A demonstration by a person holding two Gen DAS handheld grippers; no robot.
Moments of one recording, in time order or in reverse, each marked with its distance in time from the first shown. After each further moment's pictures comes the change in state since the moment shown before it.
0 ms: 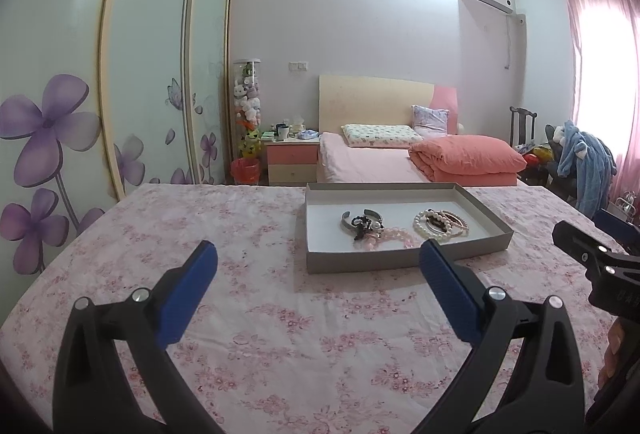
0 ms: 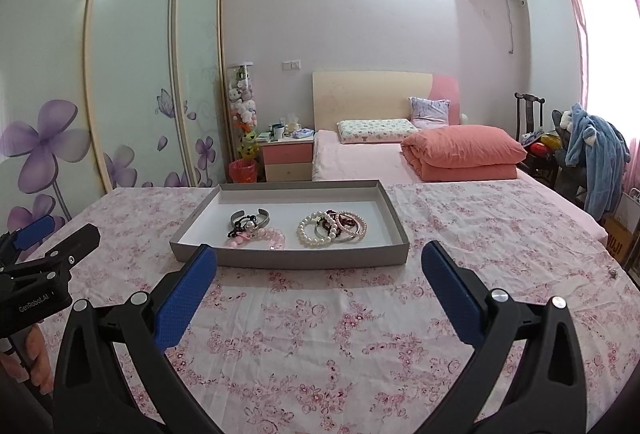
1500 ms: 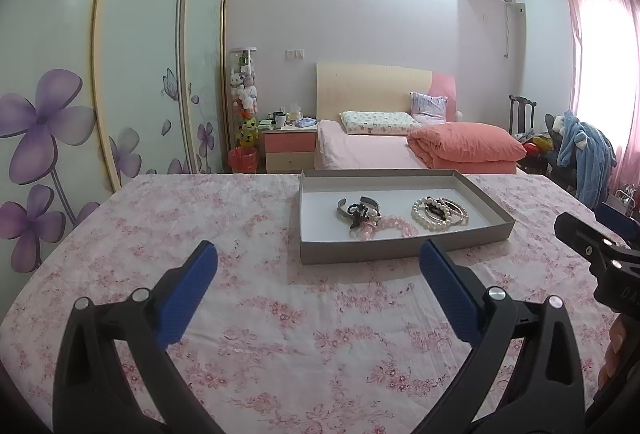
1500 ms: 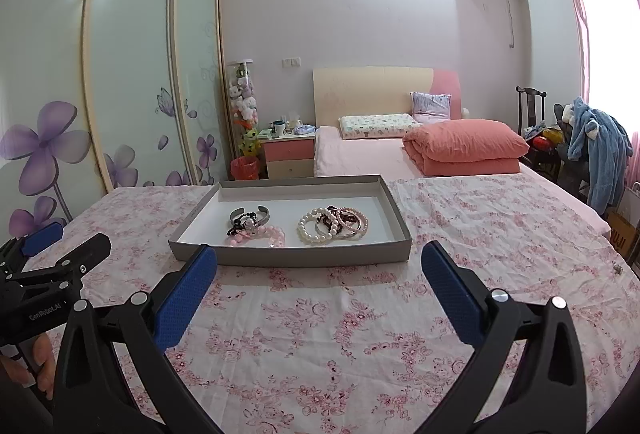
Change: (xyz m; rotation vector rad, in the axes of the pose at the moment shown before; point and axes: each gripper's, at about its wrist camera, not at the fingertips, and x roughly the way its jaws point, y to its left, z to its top) left arm 0.013 -0.005 -0.005 0.010 0.047 -0.005; right arm 0.004 0.001 -0.003 0.010 0.010 0.007
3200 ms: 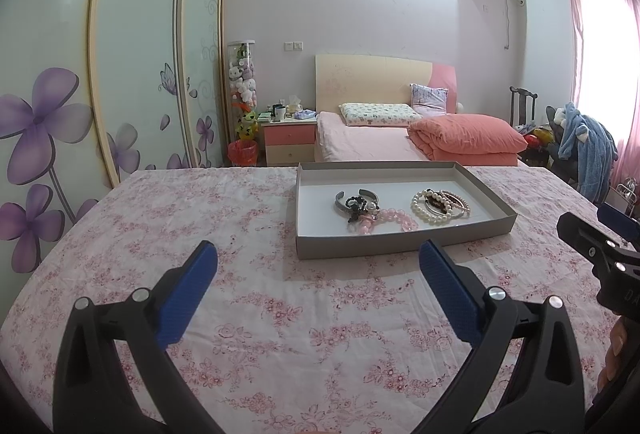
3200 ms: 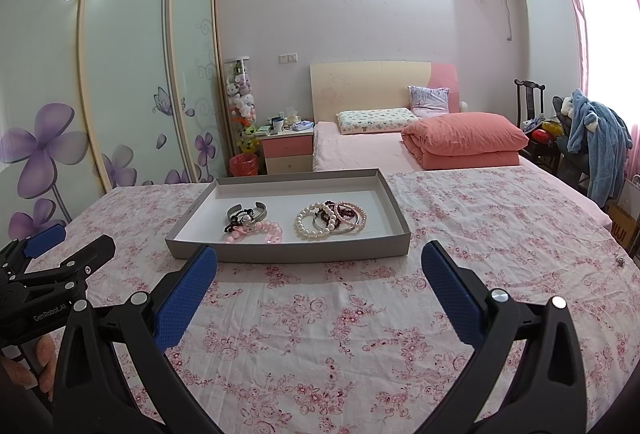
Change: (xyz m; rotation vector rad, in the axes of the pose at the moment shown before) left arm 0.008 -0.006 0.000 0.009 0.025 0.004; right arm 0.004 -0.006 -0.001 0.014 0.015 0.000
